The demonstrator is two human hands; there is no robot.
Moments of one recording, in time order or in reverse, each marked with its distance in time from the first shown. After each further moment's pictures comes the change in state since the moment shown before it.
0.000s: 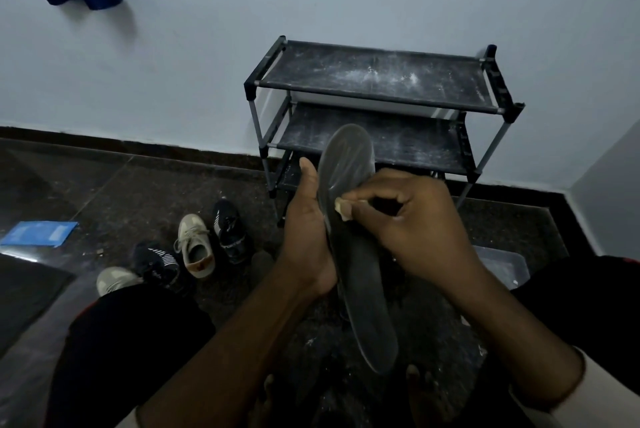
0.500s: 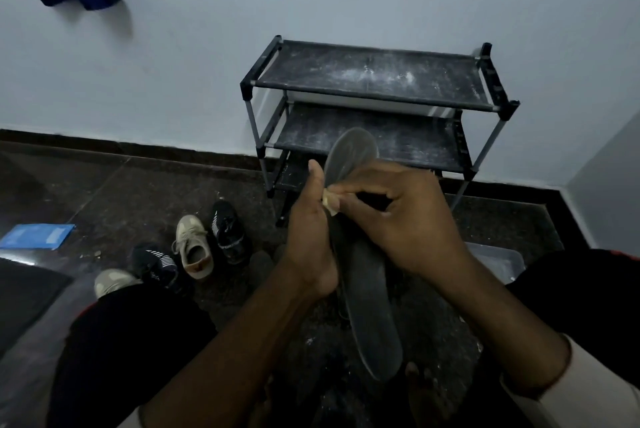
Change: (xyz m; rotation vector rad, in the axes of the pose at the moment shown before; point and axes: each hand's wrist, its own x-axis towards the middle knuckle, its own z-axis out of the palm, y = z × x) left_hand -0.005 -0.003 0.006 0.038 0.041 -0.059; right_hand 0.006 -0.004 0.003 -0.053 -0.014 -0.144
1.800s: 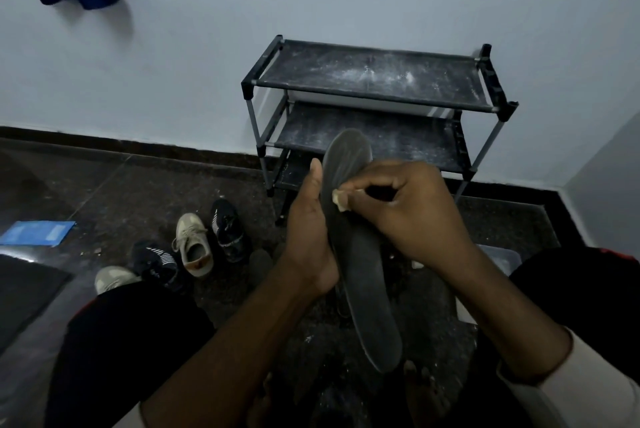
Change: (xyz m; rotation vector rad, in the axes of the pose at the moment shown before) left_hand 0.007 -0.003 -0.003 -0.103 -0.041 -0.004; right_hand 0.004 0.005 -0.009 0.047 -0.012 0.147
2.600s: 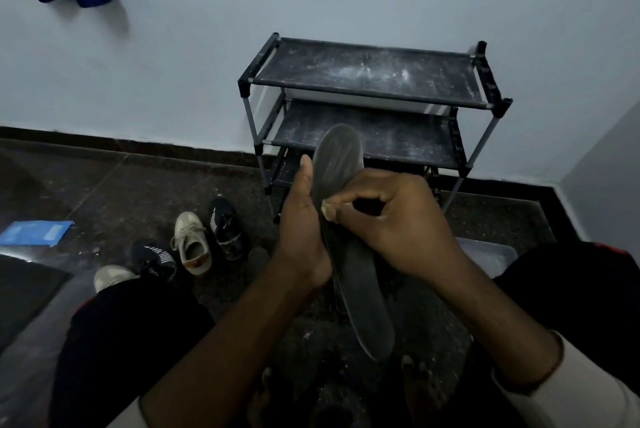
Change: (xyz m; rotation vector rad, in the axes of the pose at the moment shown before) left_hand -0.003 0.001 0.001 0.010 -0.018 0.044; right_hand -0.014 -0.005 0.007 -0.043 -0.069 -0.012
